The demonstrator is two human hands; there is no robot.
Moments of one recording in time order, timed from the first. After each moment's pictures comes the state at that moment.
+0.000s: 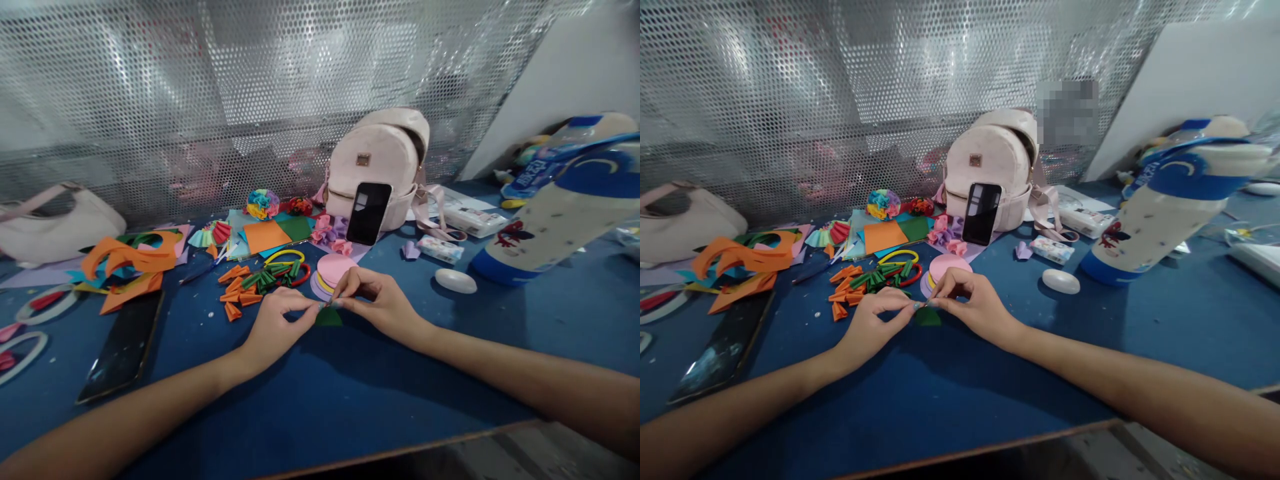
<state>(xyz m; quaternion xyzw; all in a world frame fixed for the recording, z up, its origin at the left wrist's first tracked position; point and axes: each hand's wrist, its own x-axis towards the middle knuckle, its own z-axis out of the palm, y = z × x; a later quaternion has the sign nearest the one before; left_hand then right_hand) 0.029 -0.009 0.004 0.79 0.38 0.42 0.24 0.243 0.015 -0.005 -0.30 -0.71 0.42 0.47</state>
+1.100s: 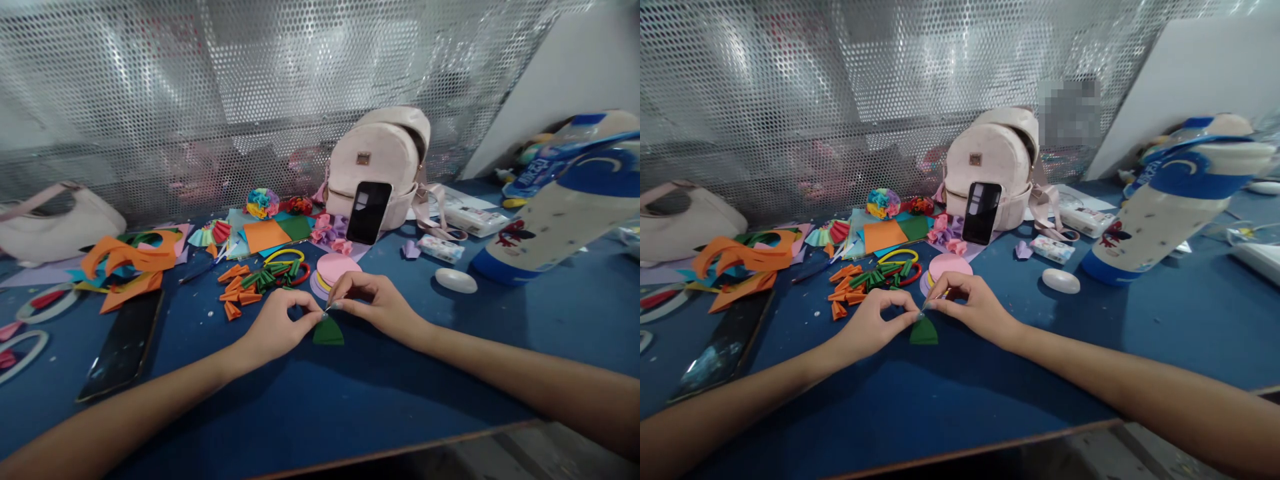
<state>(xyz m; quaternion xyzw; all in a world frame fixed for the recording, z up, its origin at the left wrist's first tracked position) 0.034 -0.008 0.024 0.75 0.44 0.31 0.38 0.245 0.014 0.000 -0.31 -0.73 0.45 0.41</state>
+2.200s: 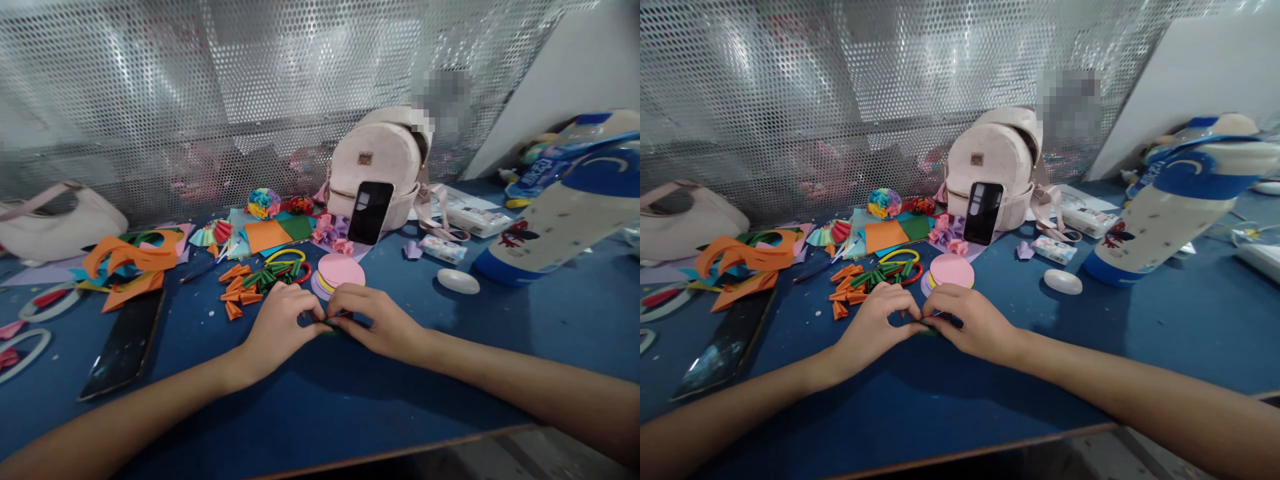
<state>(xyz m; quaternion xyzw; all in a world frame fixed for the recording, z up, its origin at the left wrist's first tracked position) 0.033 -0.013 0.023 0.84 0.42 0.26 0.20 0.241 0.001 0.003 -0.24 -0.88 0.21 0.35</state>
